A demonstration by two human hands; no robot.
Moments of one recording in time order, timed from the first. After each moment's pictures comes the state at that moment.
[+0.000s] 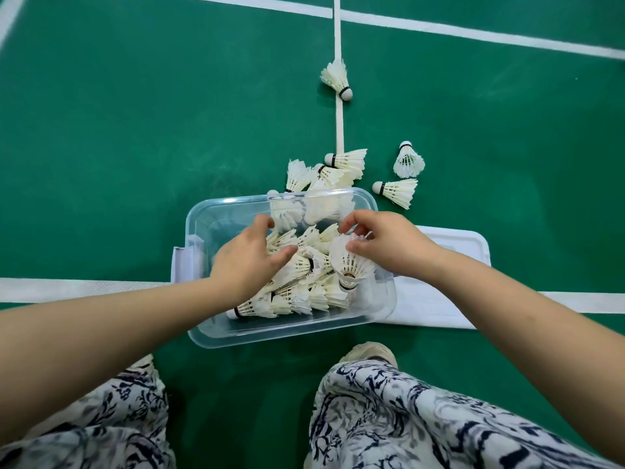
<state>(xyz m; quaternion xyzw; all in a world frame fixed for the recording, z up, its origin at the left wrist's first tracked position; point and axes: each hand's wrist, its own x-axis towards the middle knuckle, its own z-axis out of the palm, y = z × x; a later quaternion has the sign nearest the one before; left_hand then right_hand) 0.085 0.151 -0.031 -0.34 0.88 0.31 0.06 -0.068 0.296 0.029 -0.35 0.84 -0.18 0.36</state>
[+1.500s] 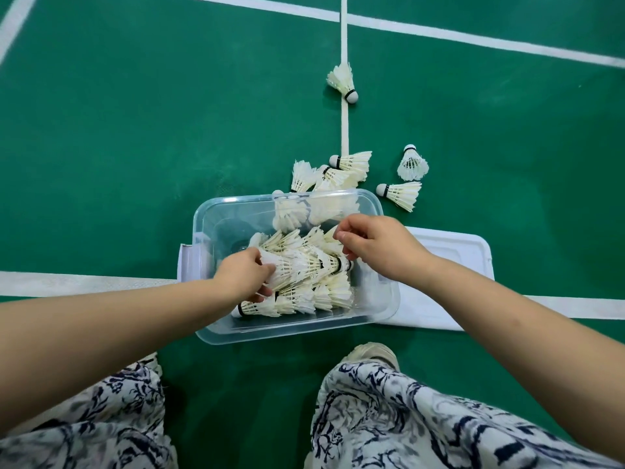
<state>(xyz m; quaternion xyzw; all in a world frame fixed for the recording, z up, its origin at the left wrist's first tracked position) 0.099 0.150 -0.037 -0.49 0.68 0.52 0.16 -0.053 0.288 0.028 -0.35 0.83 -0.23 0.36</state>
